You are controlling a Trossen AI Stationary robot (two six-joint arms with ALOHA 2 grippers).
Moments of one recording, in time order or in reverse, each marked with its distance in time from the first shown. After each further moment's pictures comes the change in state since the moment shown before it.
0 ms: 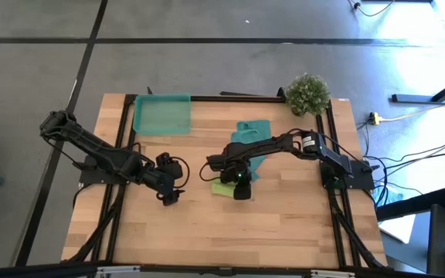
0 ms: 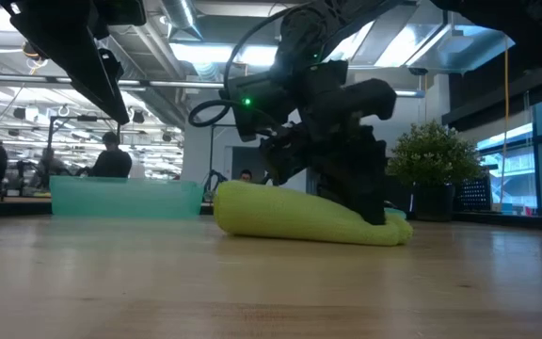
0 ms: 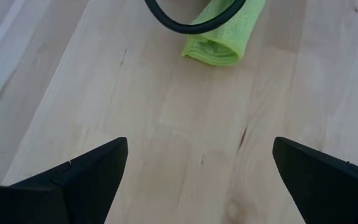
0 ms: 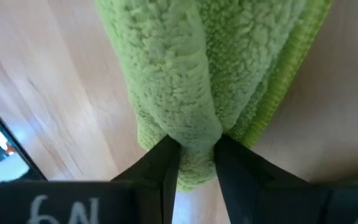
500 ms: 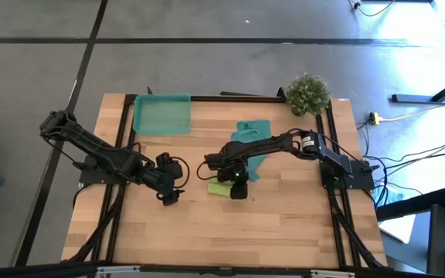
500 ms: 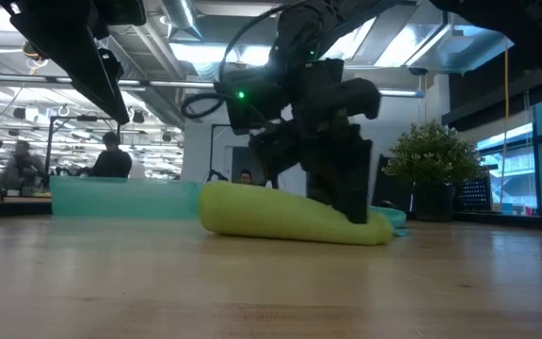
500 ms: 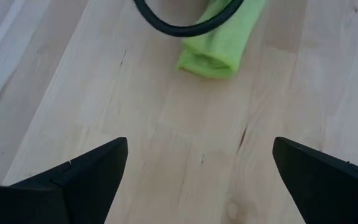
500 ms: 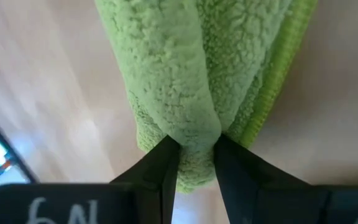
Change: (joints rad) left arm 0.000 0.000 0.000 0.001 0.000 0.001; right arm -0.009 0.002 0.040 0.015 0.022 0.035
